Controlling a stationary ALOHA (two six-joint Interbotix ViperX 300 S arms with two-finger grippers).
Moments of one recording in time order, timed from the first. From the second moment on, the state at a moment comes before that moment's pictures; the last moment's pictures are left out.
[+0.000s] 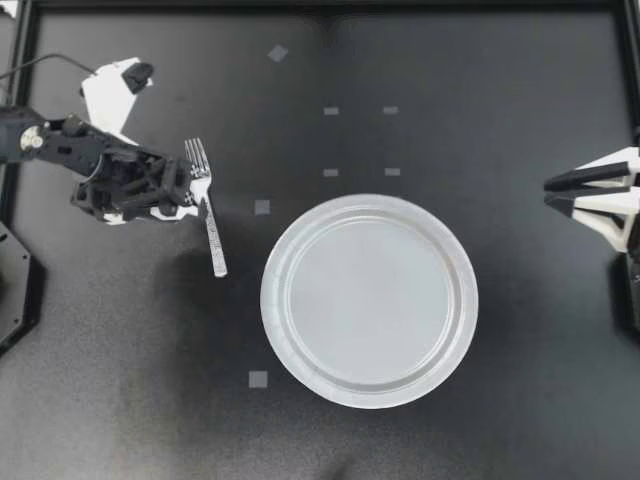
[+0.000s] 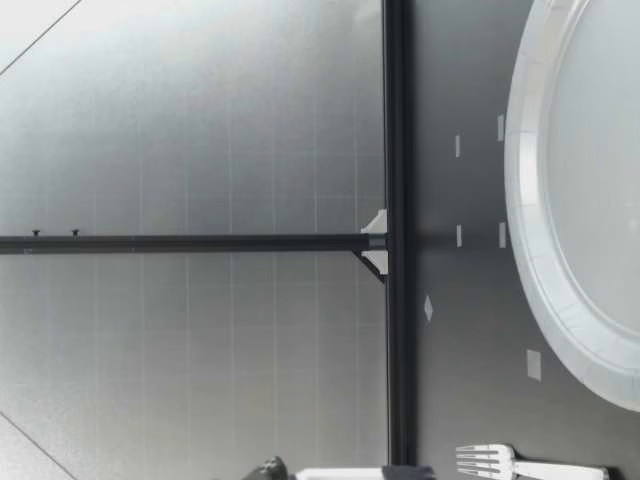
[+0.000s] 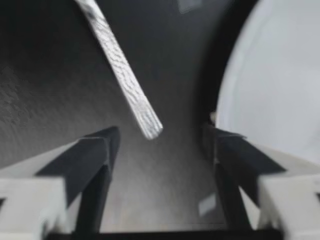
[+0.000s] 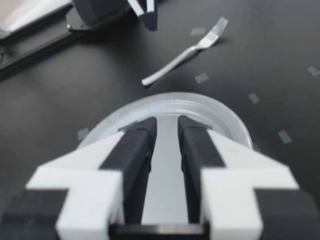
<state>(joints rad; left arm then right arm) 0.44 -0.27 0.92 -0.62 0.52 -0.50 -0.22 -1.11 1.29 0.12 0.05 0.22</state>
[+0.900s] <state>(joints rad) 0.47 -0.02 0.83 -0.55 0.46 -0.54 -0.14 -1.11 1.37 0.12 -0.07 0.23</state>
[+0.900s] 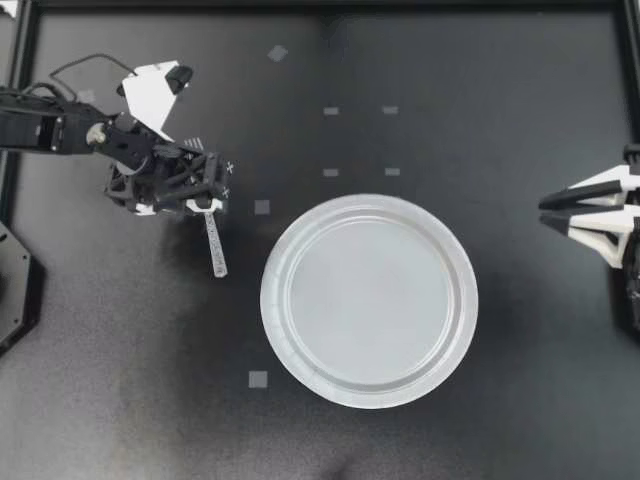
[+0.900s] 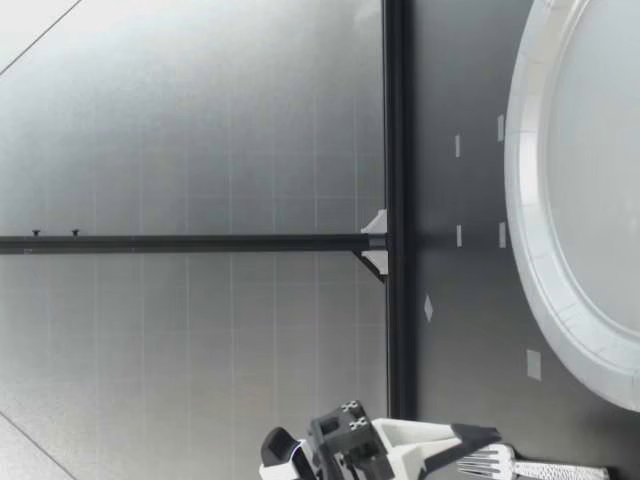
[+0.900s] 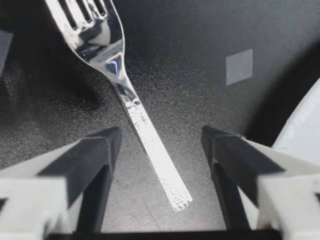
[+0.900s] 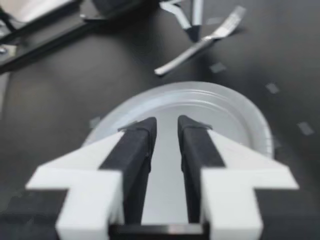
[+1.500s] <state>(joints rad) 0.48 0.04 0.80 -0.51 0.46 -0.54 -0.12 -1.08 1.42 0.12 -0.13 0.27</state>
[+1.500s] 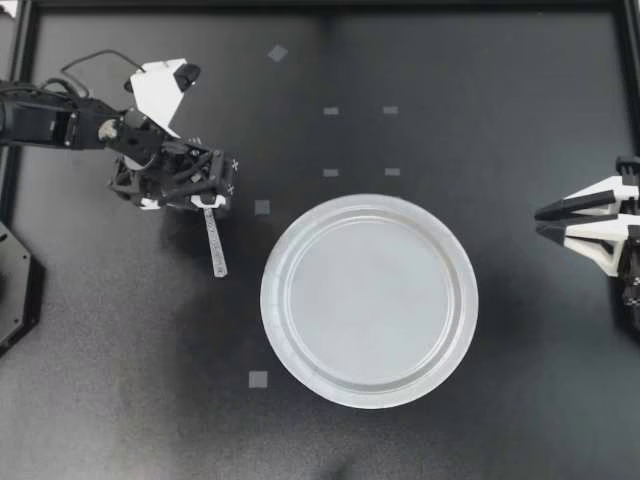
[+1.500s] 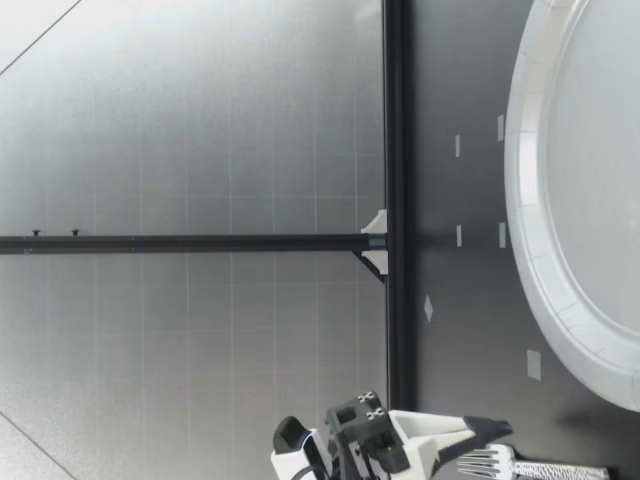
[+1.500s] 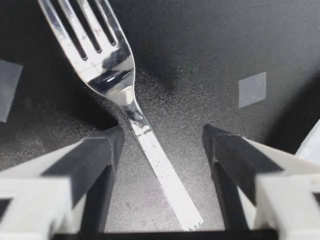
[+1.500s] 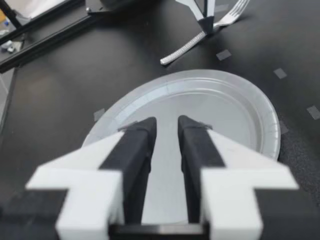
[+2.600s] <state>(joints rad) 0.50 0.08 0.75 -0.47 0.55 -0.55 -0.08 -1.08 1.47 0.12 -0.22 0.29</state>
